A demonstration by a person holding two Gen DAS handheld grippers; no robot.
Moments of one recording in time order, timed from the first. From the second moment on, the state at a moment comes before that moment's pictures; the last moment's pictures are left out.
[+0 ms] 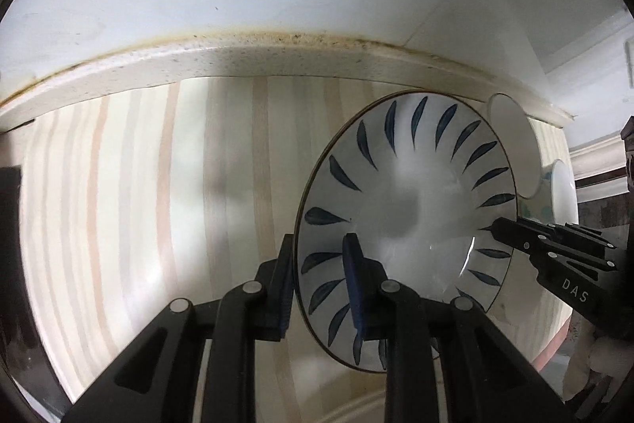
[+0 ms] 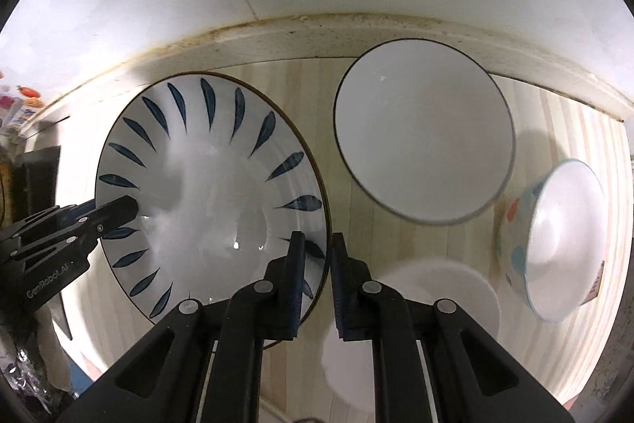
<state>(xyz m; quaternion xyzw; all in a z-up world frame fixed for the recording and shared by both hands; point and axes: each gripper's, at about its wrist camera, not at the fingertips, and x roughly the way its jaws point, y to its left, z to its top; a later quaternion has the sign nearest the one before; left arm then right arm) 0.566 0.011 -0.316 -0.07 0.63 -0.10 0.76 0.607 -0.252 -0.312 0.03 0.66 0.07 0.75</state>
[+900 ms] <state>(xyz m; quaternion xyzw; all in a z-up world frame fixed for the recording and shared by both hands) 0.400 0.007 -0.287 -0.10 0.63 -0.05 0.77 0.417 -0.234 -0.294 0.02 0.66 0.15 0.74</state>
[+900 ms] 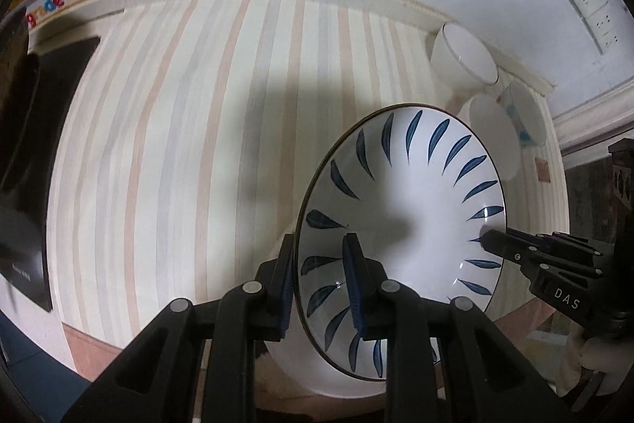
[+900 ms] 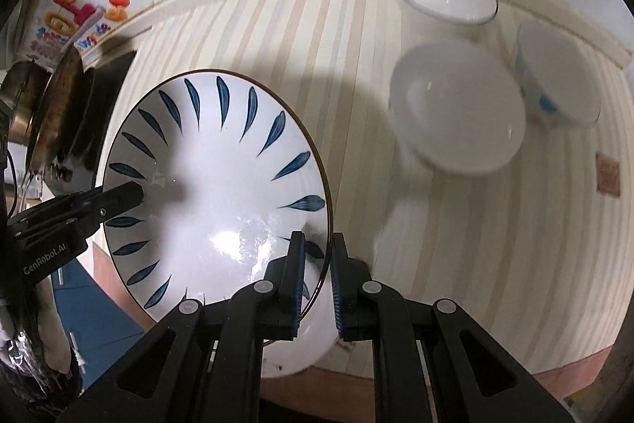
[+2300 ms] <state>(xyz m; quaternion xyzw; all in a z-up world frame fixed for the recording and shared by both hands) 0.367 0.004 -0.354 -0.15 0.68 -0.03 0.72 0.395 -0.242 -0.371 0.12 0.70 0.13 0.69</state>
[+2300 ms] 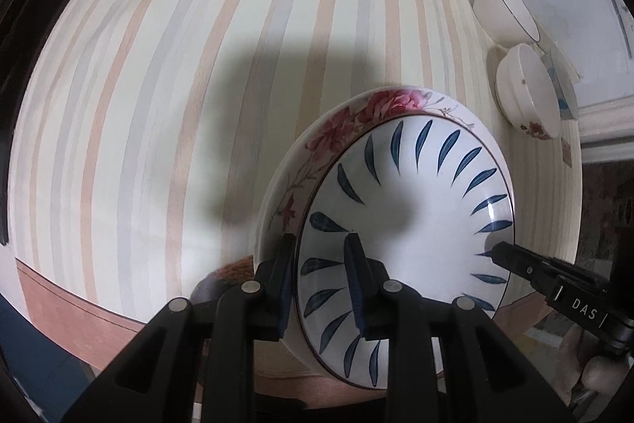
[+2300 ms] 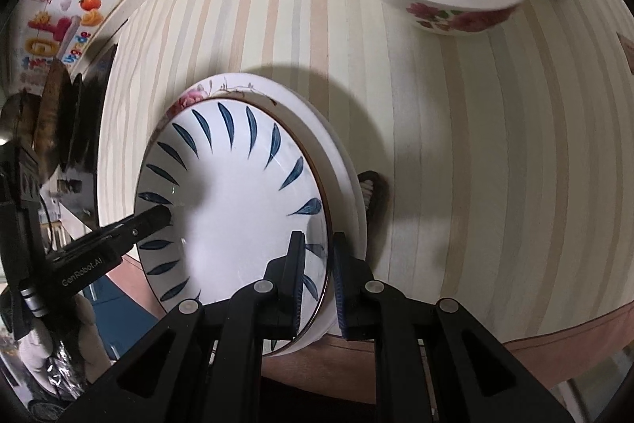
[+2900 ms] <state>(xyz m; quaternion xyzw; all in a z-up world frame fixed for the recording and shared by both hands) 0.317 -0.013 -0.294 -0.08 0.64 0.03 0.76 0.368 -0.229 -0.323 0.03 0.67 0.10 0.74</state>
